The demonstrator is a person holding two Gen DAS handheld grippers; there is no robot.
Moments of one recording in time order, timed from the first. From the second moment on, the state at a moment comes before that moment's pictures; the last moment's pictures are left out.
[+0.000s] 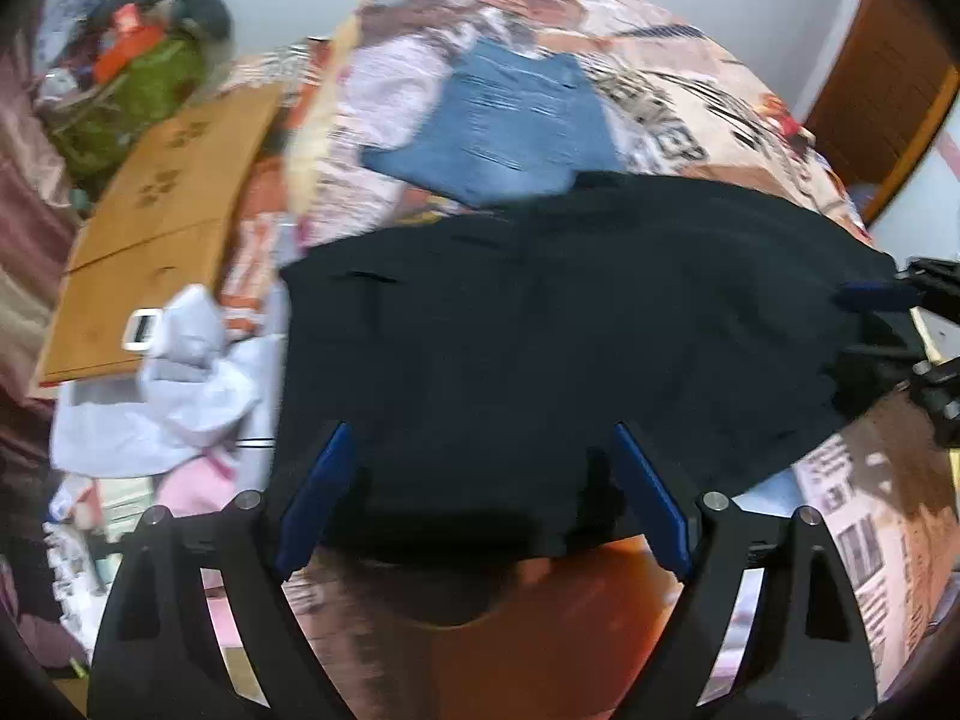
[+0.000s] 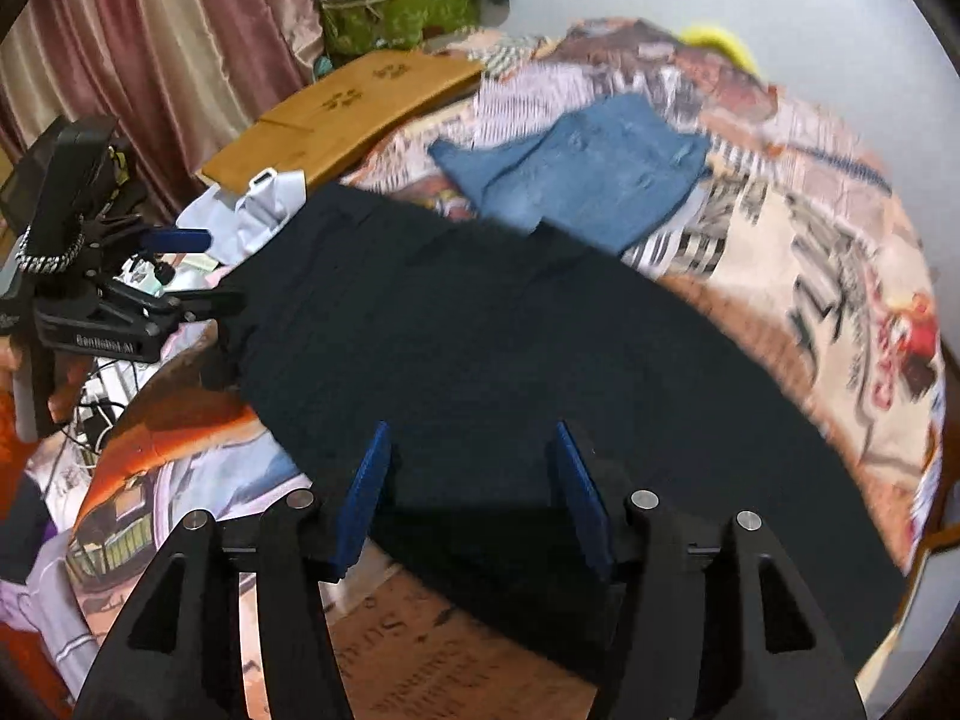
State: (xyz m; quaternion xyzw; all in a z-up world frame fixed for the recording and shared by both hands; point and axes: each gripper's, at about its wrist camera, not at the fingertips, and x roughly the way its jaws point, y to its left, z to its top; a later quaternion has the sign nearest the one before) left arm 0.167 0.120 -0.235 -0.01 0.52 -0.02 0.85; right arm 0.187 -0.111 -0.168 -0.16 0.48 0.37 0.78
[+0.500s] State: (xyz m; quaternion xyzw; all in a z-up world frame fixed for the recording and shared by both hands) left arm 0.150 0.084 -0.259 0.04 0.53 -0.07 0.84; right arm 0.174 -0.122 -0.184 -0.13 0.51 0.38 0.76
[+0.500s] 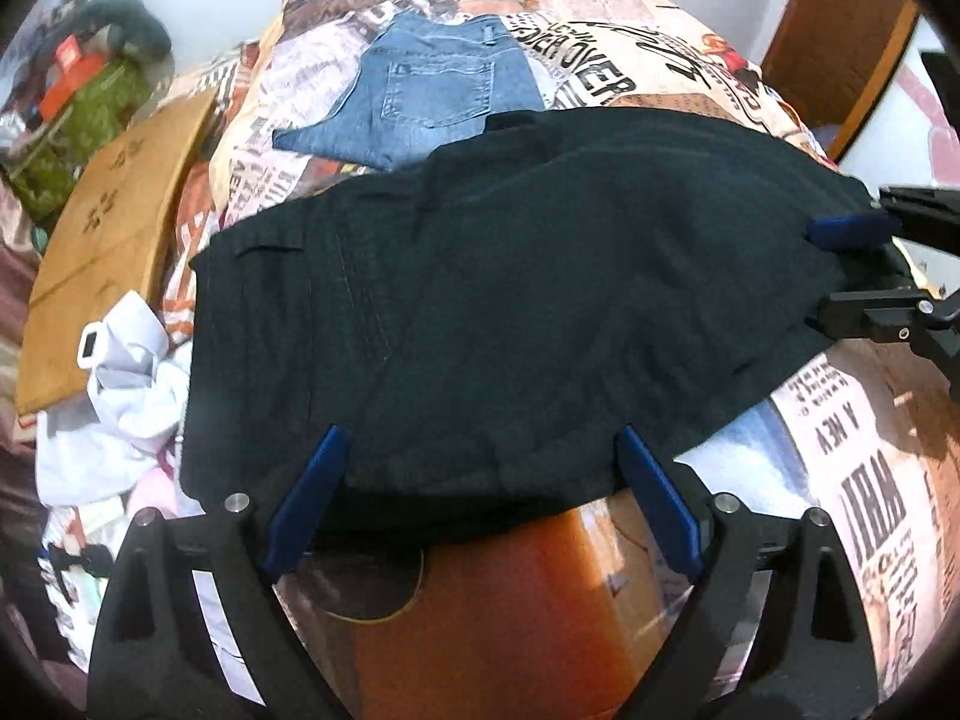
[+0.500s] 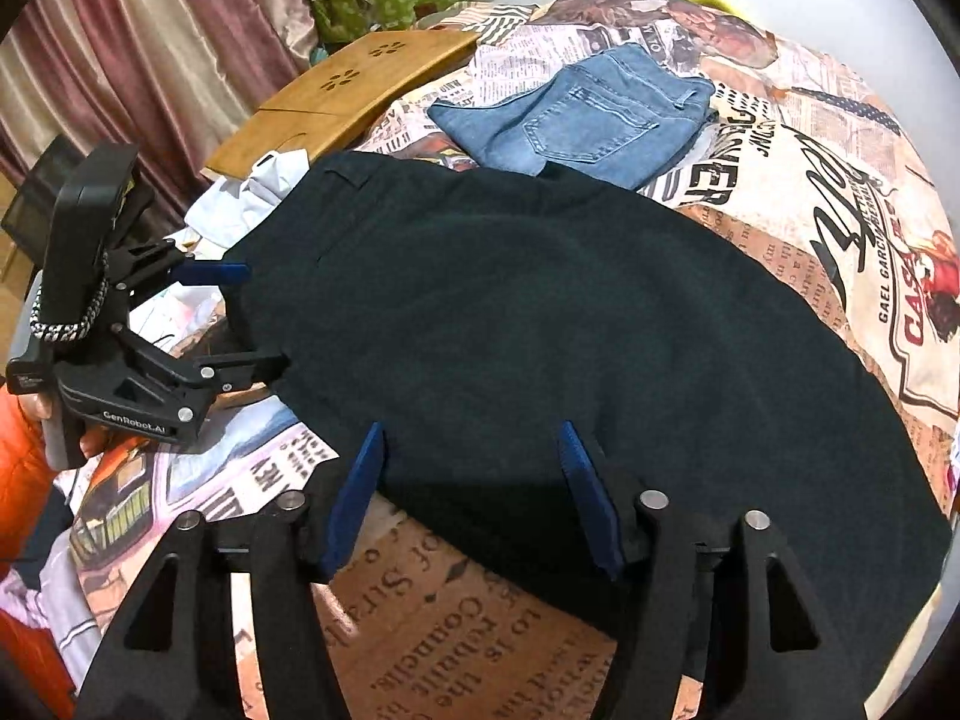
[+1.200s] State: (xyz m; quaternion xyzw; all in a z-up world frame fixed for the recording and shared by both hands) left arm 0.156 0.069 -0.243 0.05 0.50 -0.08 0.86; right arm 0.164 -0.094 -0.184 -0.18 0.47 0.40 0.77
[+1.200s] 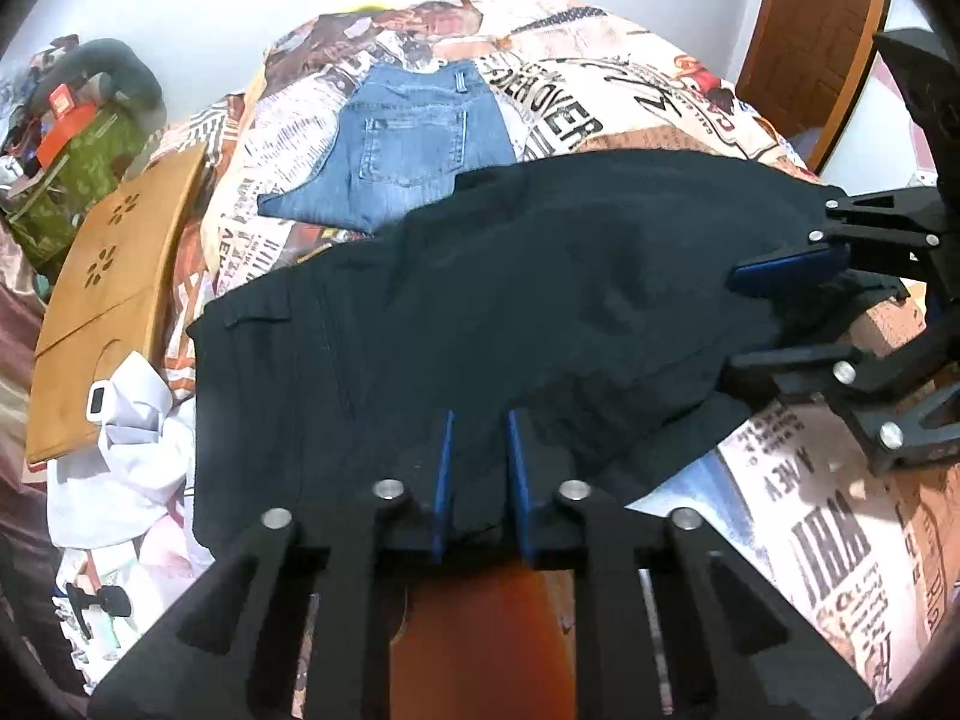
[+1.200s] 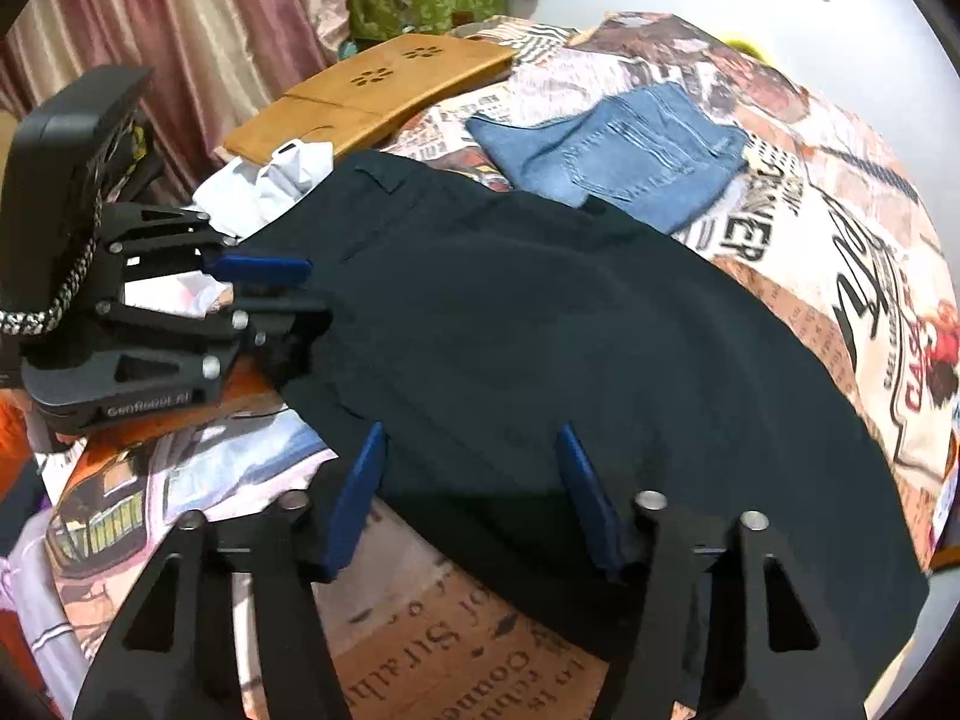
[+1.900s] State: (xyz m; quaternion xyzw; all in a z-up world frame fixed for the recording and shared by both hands) left arm 0.165 0.067 -0.226 0.04 0.49 -0.10 0.86; right arm 0.168 -0.126 -0.166 -0.10 0.50 0.41 0.76
